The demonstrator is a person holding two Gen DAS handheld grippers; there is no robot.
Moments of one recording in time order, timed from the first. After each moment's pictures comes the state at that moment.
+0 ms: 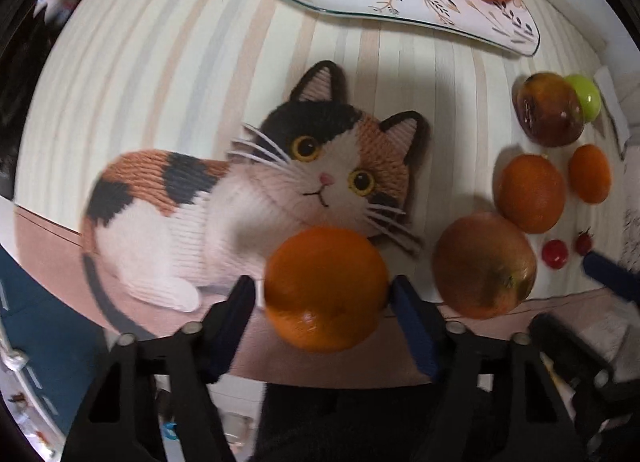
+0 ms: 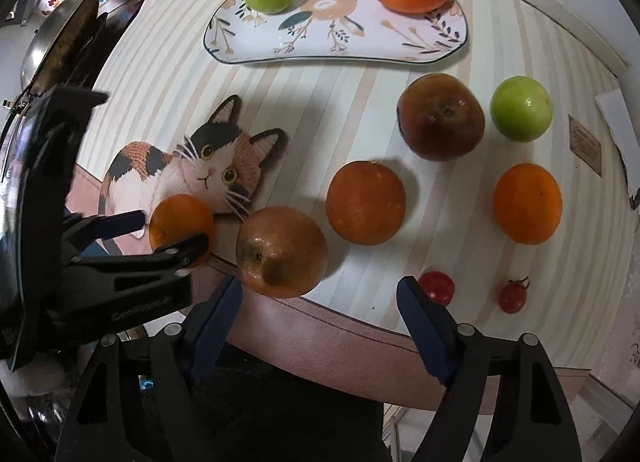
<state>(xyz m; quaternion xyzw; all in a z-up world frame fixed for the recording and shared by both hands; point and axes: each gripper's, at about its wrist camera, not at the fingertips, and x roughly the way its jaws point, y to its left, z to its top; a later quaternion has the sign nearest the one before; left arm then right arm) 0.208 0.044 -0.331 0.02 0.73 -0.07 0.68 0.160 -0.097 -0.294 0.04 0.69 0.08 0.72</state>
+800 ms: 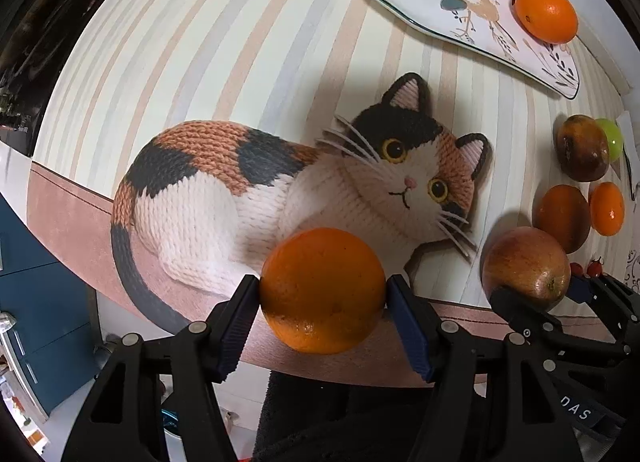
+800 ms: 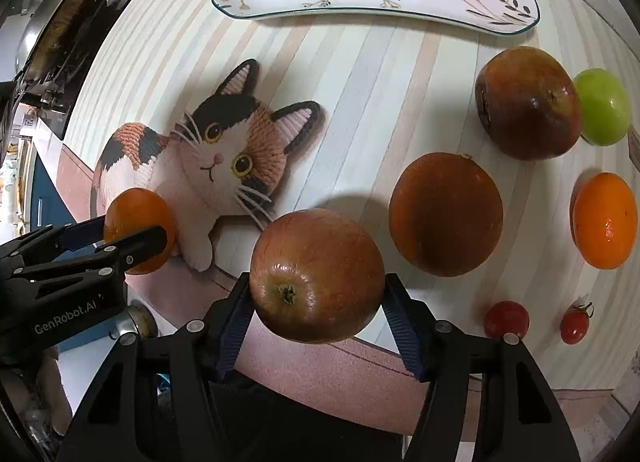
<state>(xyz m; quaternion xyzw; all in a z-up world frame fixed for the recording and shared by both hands) 0.200 0.085 -0.320 -0.01 0.72 -0.02 0.69 0.177 -0.068 -0.347 0.04 0.71 0.11 0.69</state>
